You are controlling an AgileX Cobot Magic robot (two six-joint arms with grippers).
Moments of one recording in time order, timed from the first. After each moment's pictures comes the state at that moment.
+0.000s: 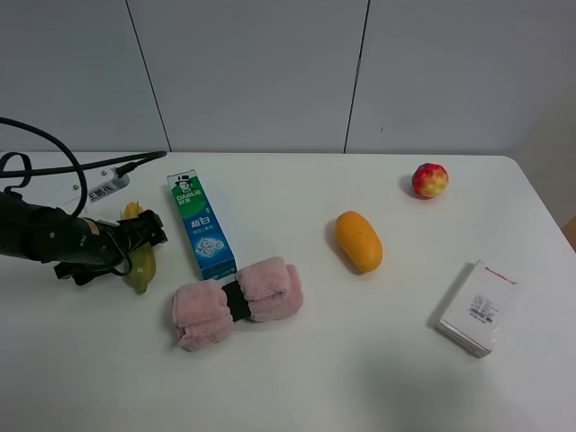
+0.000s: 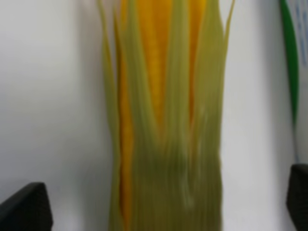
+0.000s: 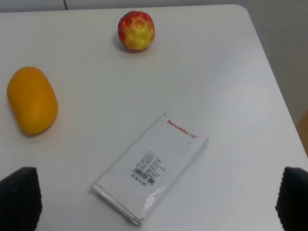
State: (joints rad) left arm -0.21 1.73 -0.62 -0.01 -0.09 -0.65; right arm -0.10 0.00 -0.51 0.03 1.06 -0.06
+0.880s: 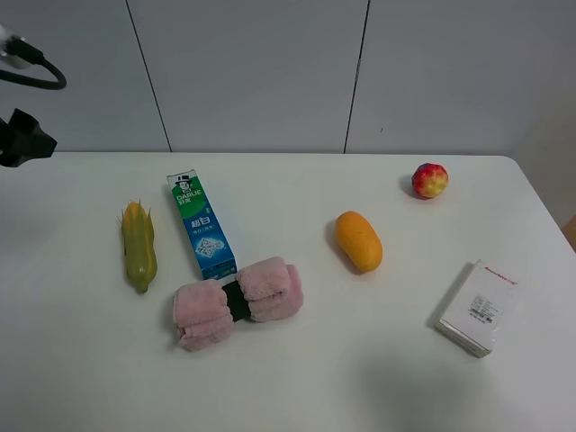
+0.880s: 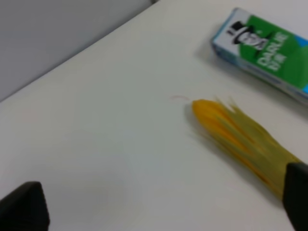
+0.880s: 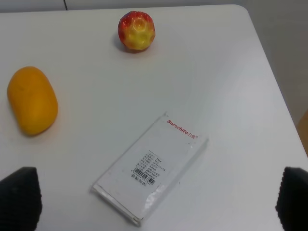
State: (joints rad) left arm 0.05 1.19 -1.03 -0.08 0.67 0.48; right arm -0.10 0.00 -0.51 0.03 1.06 -0.06
